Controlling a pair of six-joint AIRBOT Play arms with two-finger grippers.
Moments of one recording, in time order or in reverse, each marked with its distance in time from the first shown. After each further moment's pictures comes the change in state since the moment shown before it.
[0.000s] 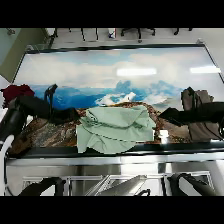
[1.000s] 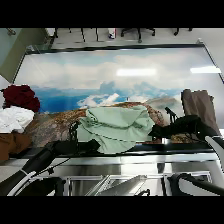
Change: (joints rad) left arm -0.432 0.105 -0.575 -0.196 -0.597 -0.182; right arm 0.165 -0.250 -0.153 0.100 0.150 -0.145
